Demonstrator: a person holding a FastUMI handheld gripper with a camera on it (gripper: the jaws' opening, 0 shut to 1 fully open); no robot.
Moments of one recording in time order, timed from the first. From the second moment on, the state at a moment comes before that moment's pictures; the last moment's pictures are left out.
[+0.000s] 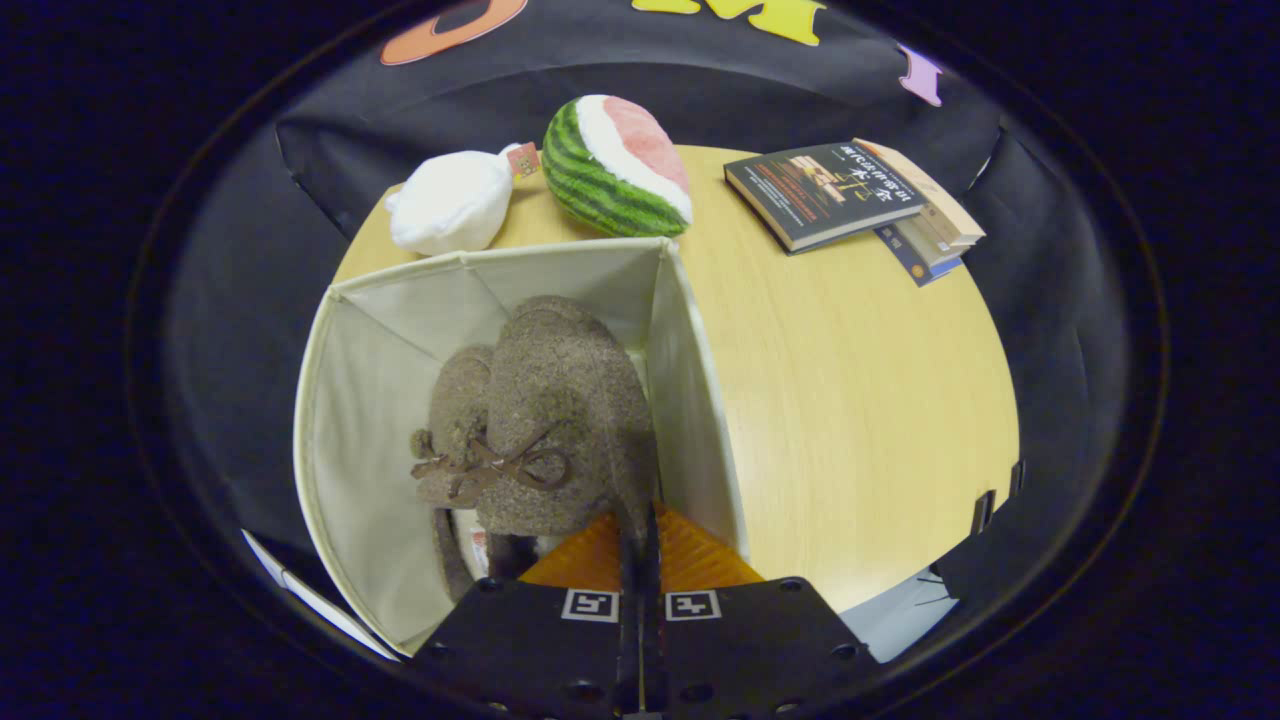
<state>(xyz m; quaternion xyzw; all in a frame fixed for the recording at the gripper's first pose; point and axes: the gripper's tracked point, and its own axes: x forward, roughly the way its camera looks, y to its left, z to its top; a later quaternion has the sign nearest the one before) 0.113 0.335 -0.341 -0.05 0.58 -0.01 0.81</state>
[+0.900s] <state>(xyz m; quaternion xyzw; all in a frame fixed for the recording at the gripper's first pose) 0.091 0.283 -0.192 -0.01 0.46 0.06 0.89</state>
